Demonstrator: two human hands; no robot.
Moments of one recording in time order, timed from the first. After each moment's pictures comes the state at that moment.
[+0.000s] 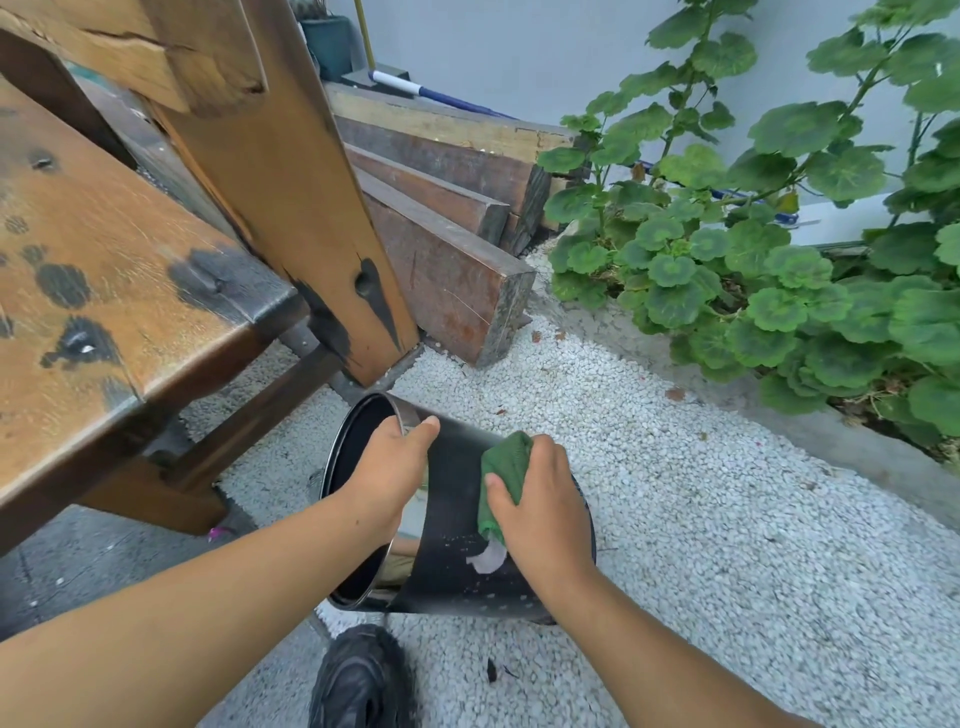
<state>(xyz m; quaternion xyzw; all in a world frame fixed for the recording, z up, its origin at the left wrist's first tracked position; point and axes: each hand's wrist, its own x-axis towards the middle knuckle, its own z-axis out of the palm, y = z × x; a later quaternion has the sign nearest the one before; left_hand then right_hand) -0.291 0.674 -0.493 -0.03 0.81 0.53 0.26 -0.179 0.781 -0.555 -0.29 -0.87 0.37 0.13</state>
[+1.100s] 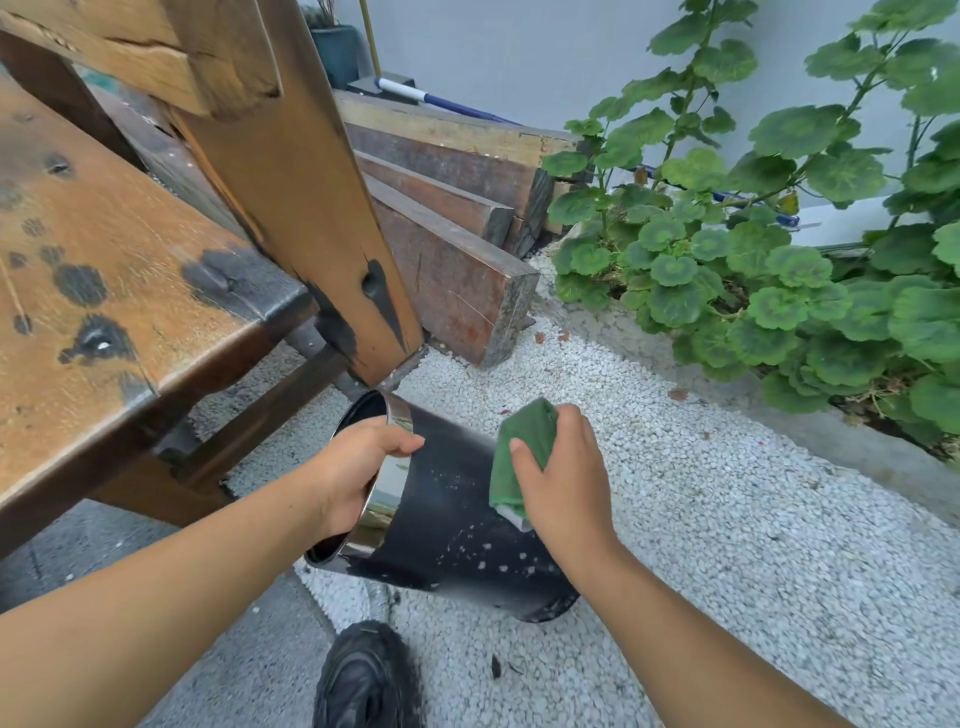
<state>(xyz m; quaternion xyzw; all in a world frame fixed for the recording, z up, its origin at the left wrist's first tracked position) -0.301 0.635 -0.466 -0.05 0.77 0.52 0.38 -0.183 0.800 -0.532 -0.31 -0.83 0.43 0.17</state>
